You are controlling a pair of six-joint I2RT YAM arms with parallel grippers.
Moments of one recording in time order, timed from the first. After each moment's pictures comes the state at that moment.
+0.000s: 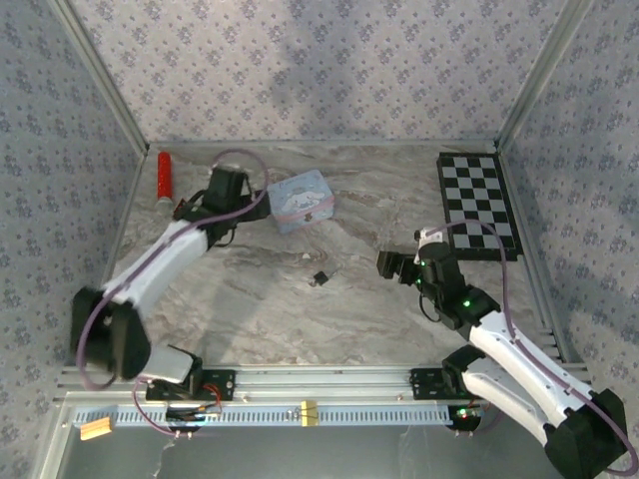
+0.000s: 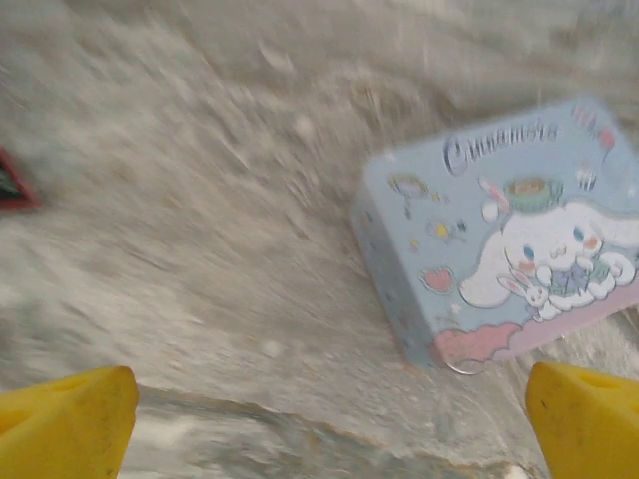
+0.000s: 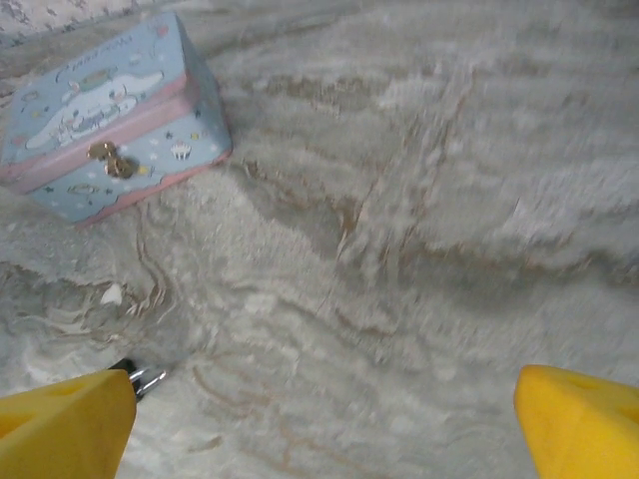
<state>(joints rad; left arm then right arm) -0.41 1.34 1.08 -0.46 -0.29 -0.42 0.52 0.78 0.51 -0.29 0.19 0.44</state>
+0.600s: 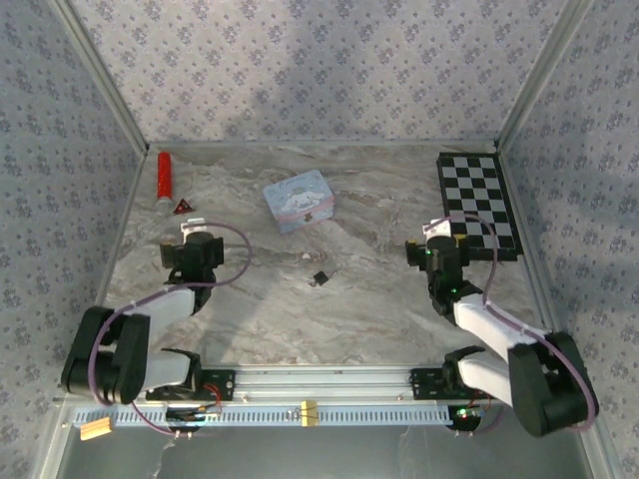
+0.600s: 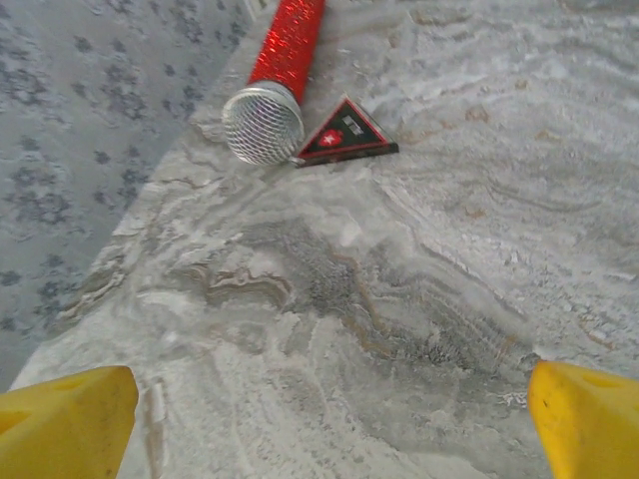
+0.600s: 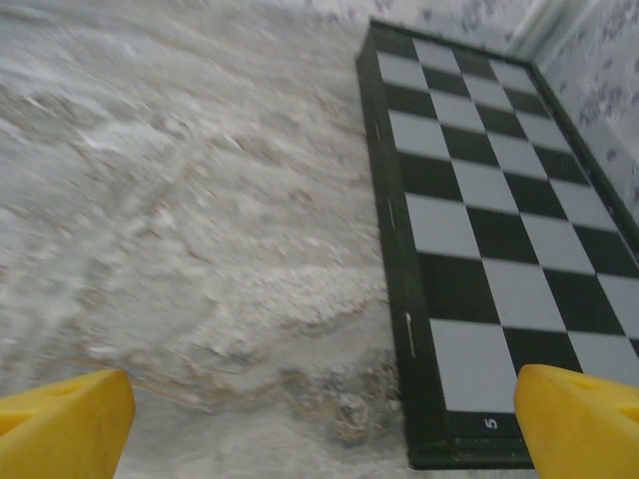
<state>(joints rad) -0.21 1.29 0.36 0.37 -0.58 -0.03 0.26 1.13 0.33 0.30 0.42 -0.08</state>
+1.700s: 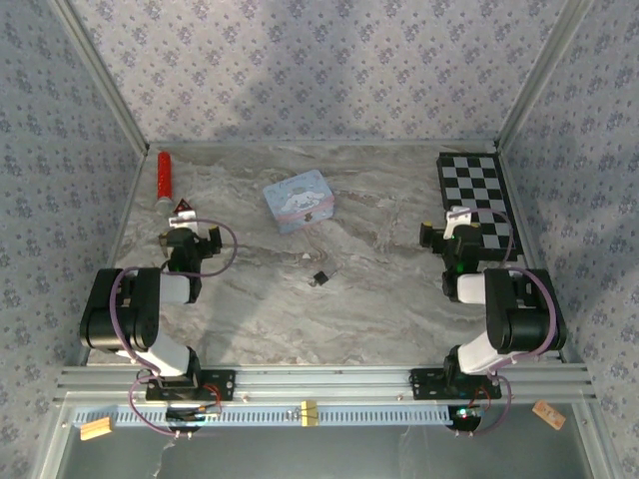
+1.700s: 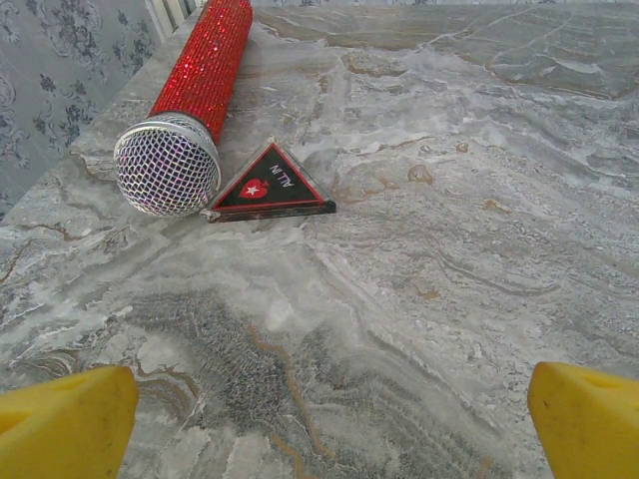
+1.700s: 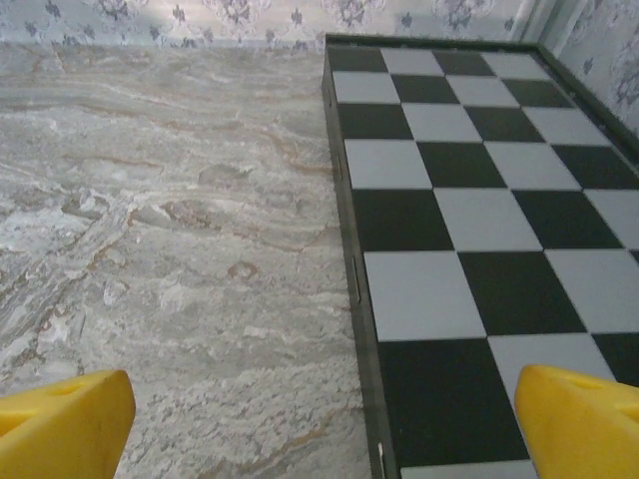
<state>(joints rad) -0.01 1.54 0.38 0.74 -0.22 -0.04 -0.02 1.52 0.38 0.76 0.11 -0.04</state>
